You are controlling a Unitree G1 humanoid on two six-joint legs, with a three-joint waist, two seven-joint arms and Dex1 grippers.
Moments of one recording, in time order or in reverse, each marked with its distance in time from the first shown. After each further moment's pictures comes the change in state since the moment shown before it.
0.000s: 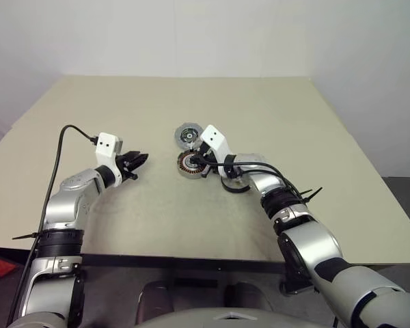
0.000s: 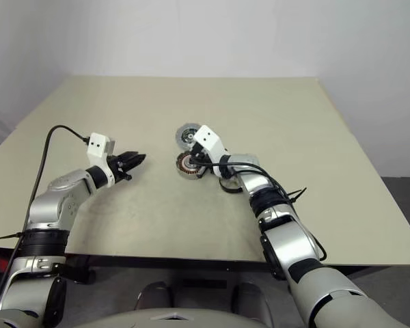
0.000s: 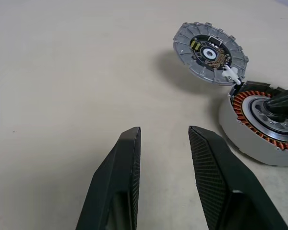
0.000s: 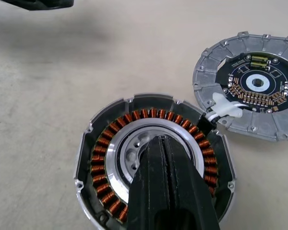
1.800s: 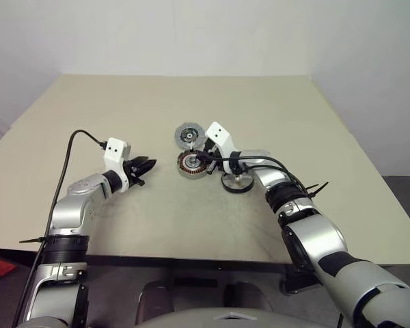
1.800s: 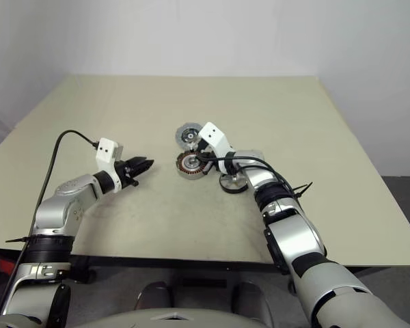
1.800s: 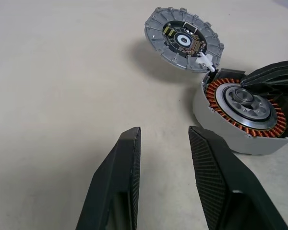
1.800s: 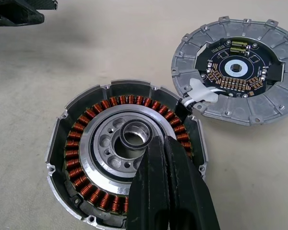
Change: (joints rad) left arm 0.044 -0.038 -0.022 -0.080 0.002 0.040 -0.018; right arm -0.056 -0.040 0.009 0.084 0.021 -0.015 0.018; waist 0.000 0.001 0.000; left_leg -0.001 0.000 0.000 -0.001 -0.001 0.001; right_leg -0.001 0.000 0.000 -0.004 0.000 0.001
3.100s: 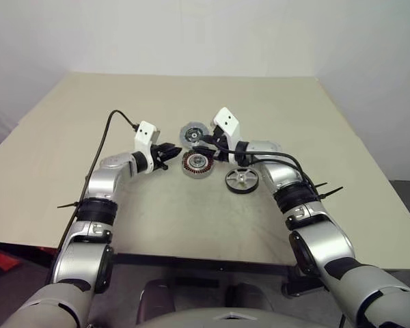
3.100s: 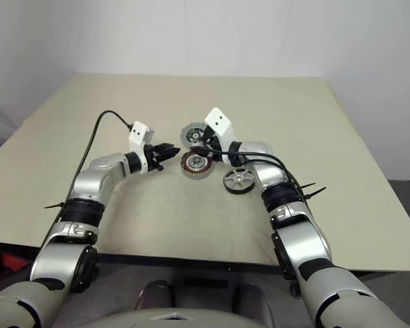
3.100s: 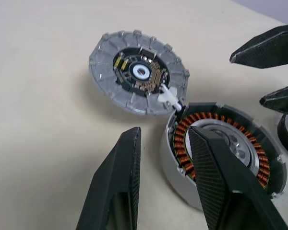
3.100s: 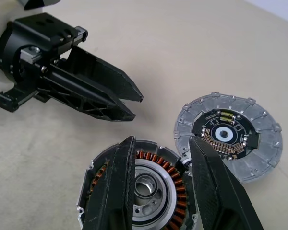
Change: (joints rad) left arm -0.270 -0.106 -0.091 0.331 0.117 -0.120 -0.105; right arm 0.057 -0.036 -0.027 -0.265 0.097 0.090 0.059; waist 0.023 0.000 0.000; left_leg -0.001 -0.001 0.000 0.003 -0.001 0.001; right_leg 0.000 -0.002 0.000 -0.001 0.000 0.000
